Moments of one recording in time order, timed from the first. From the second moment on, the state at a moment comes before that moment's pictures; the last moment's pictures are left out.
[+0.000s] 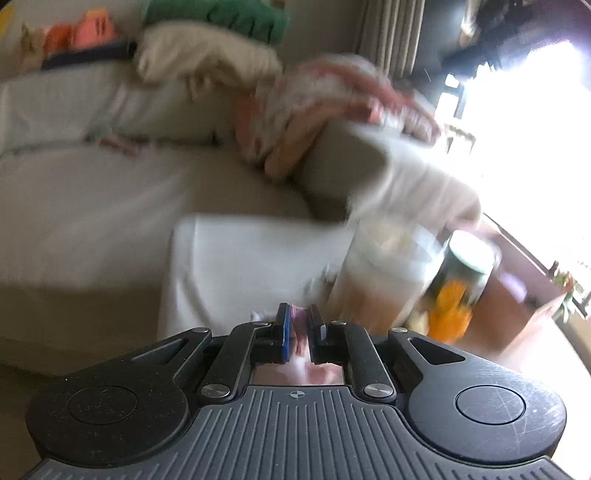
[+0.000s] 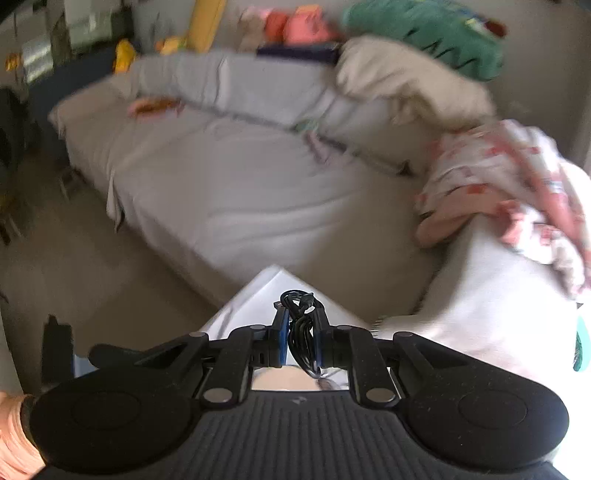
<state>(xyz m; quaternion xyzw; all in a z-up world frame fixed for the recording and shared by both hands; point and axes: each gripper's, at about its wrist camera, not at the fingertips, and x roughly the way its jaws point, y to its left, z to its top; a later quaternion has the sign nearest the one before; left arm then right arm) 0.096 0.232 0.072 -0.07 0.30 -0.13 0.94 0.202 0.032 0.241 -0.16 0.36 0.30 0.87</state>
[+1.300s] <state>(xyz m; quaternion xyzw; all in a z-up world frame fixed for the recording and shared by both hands) 0.146 0.212 0.035 0.10 0.39 -0.18 0.90 0.106 -0.057 0.049 -0.12 0.47 0.31 0.82</state>
